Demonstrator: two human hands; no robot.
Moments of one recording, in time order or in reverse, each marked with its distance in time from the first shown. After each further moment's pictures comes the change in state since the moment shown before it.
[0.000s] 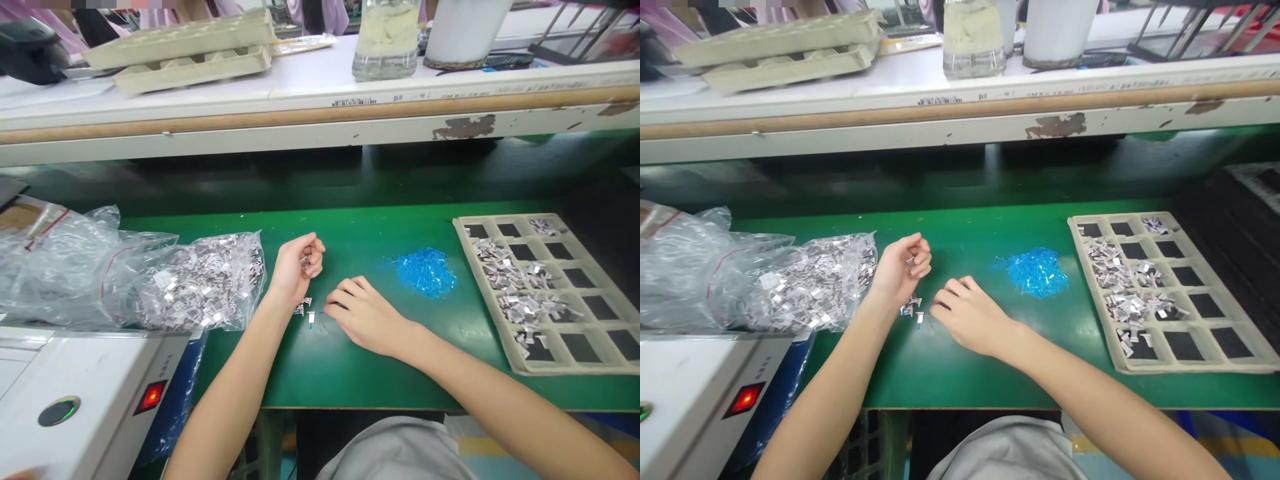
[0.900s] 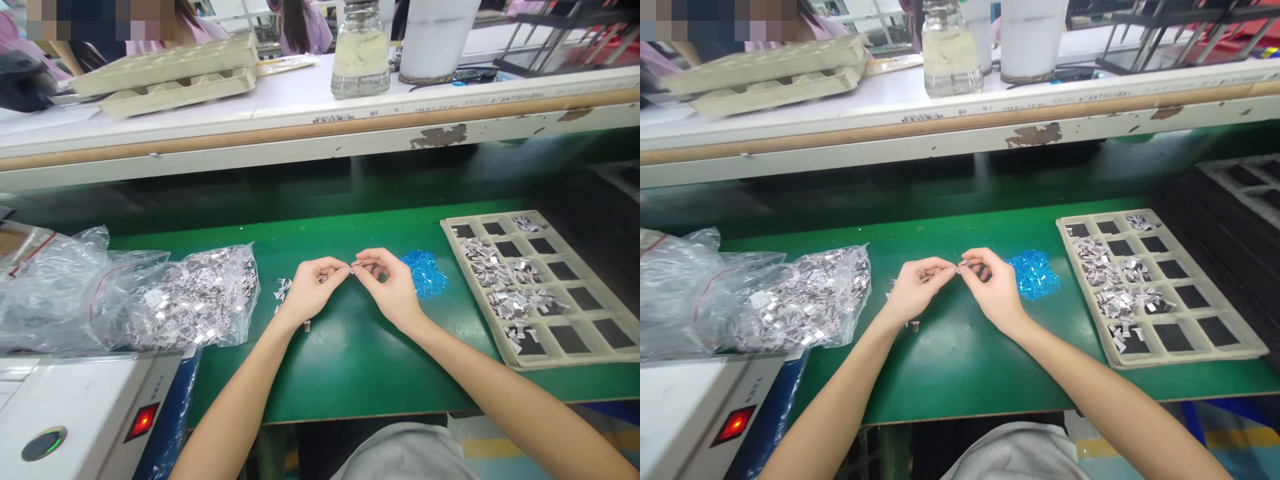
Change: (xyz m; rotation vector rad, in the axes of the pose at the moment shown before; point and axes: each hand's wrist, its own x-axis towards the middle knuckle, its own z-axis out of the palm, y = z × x) left_hand -0.014 -0.021 0.012 0.733 -0.228 0.192; right_hand -0.002 0.030 -0.017 0.833 0.776 0.733
